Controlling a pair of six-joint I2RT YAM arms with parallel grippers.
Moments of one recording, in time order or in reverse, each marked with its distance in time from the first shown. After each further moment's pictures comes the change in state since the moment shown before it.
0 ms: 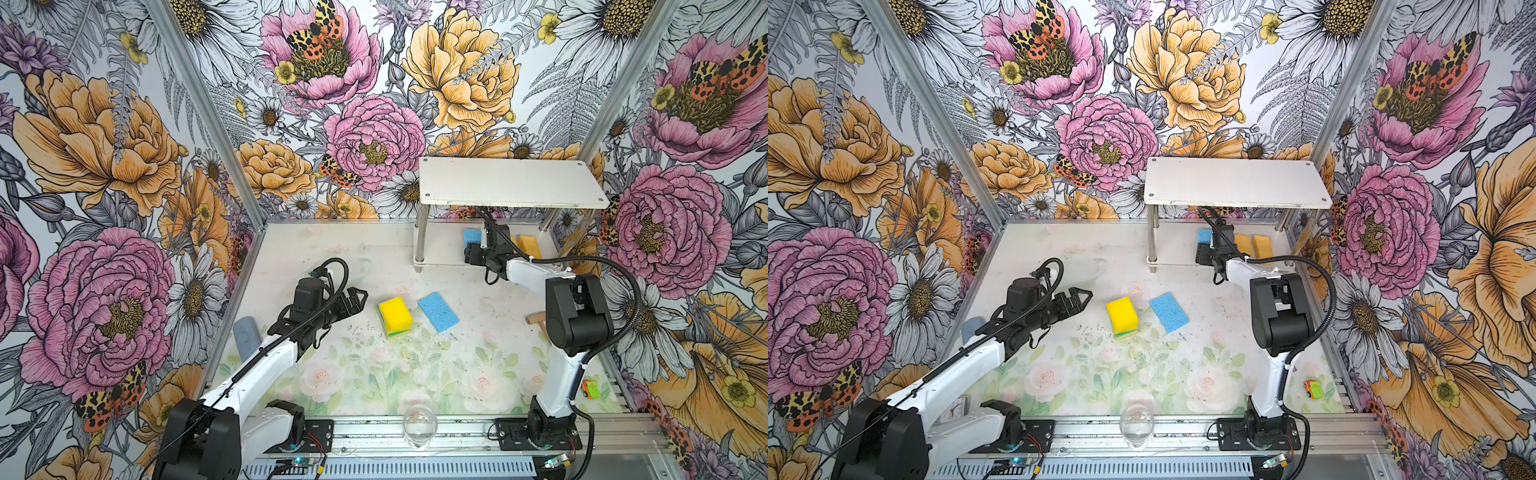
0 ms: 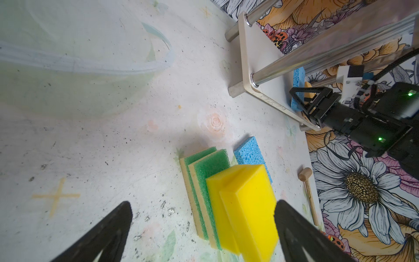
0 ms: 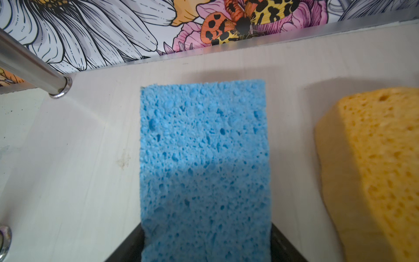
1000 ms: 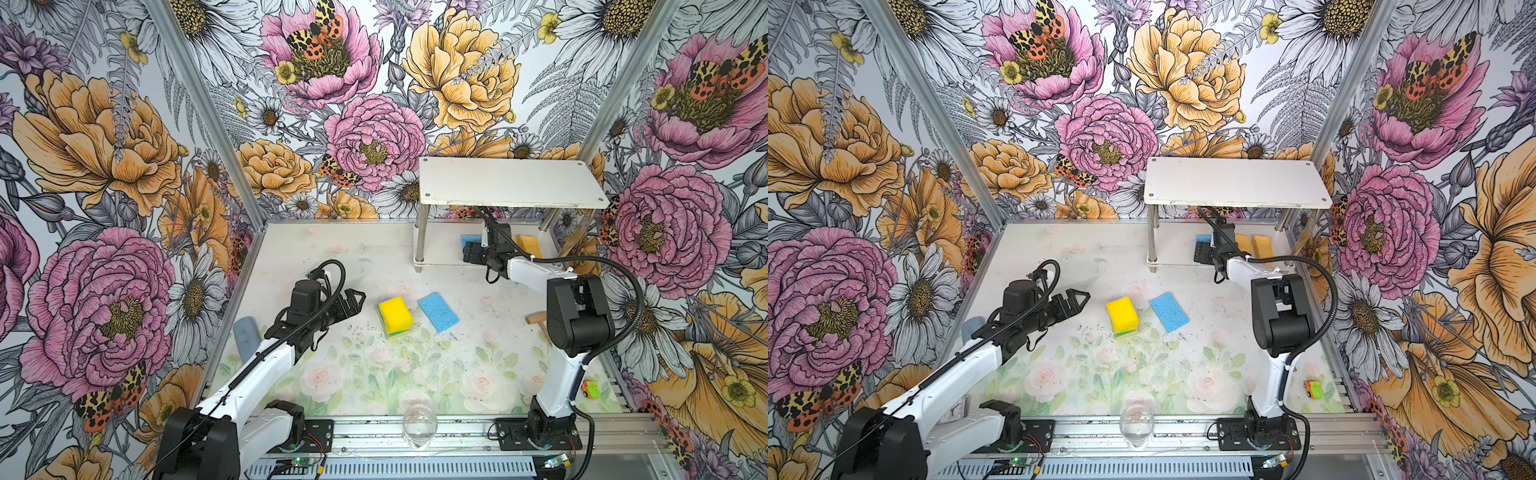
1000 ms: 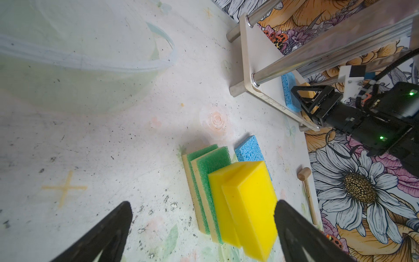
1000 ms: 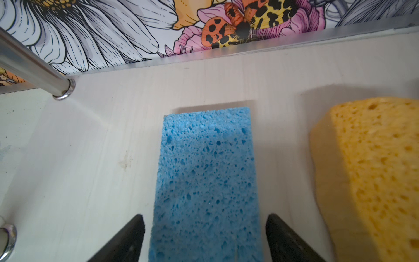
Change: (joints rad) left arm 0.014 -0.034 -0.016 -0.022 0.008 0.000; right arm -0.002 -0.024 0.006 -0.023 0.002 -0.023
